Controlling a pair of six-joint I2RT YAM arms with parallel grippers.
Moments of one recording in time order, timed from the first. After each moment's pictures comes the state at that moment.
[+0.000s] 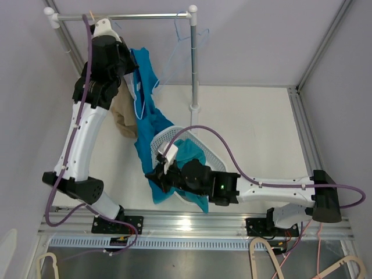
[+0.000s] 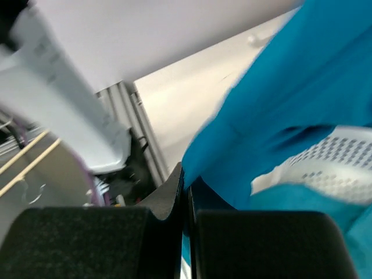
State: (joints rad) left arm -0.31 1.55 2.06 -0.68 -0.32 -0.40; right arm 1.38 1.43 1.15 0.15 0.19 0.22
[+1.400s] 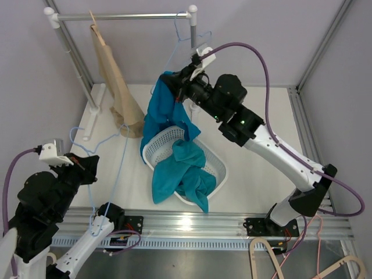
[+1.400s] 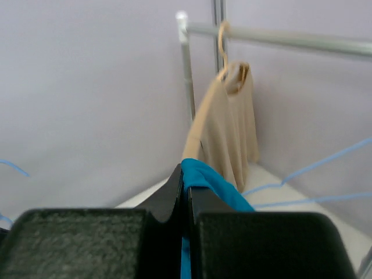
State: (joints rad) left arm -0.41 0.42 1.30 -1.11 -0.30 -0.41; right arm 0.91 1.57 1.77 0.03 0.01 0.14
